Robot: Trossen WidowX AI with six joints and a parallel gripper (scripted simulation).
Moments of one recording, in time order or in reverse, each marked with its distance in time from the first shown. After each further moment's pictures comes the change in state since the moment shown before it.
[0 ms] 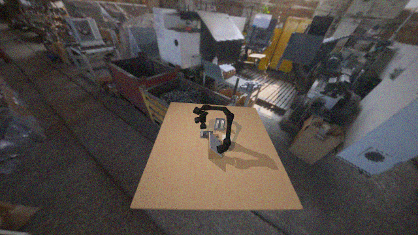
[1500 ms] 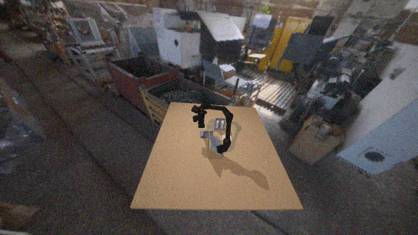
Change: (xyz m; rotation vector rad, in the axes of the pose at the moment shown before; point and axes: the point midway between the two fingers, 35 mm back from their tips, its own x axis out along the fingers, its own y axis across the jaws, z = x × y) arm -0.024 0.002 0.021 0.001 -0.036 -0.055
